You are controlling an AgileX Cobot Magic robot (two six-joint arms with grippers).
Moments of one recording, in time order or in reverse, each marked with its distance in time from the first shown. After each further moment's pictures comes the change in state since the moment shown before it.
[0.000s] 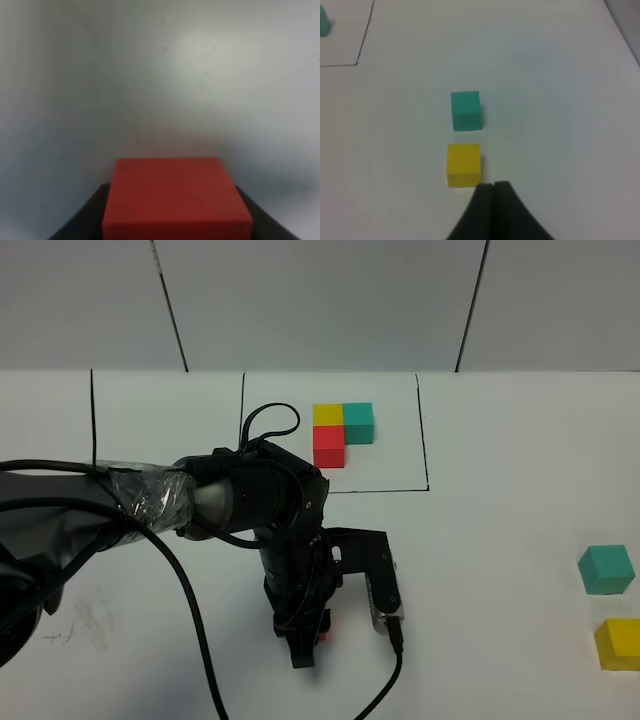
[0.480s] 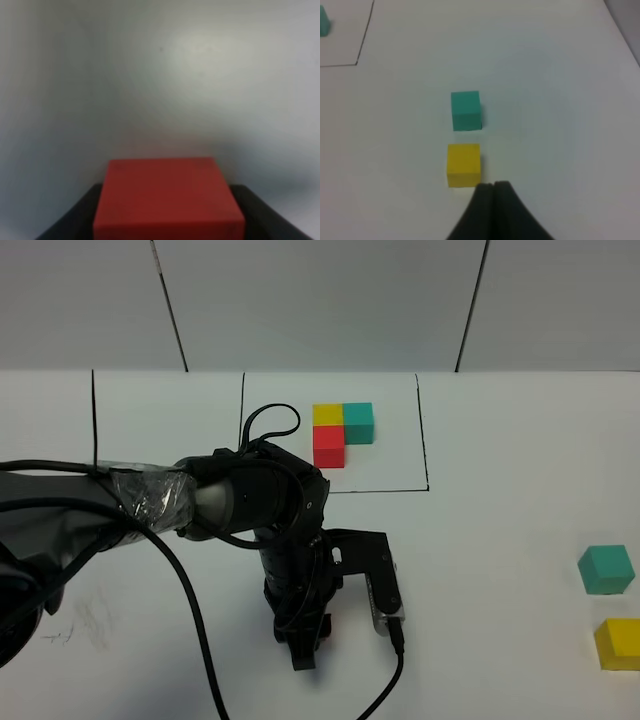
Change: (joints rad) left arm 0.000 0.001 0.000 -0.005 0.013 -0.008; right arm 0.000 0.000 0.000 0.000 0.000 0.000
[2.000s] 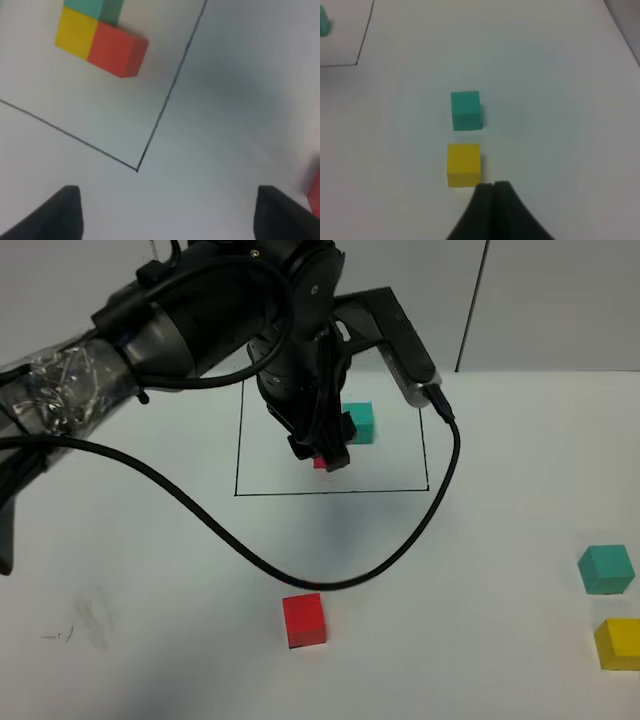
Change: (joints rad) left arm 0.016 -0.081 -0.649 0.313 0.410 -0.385; right arm 0.000 0.000 0.000 0.000 0.000 0.000
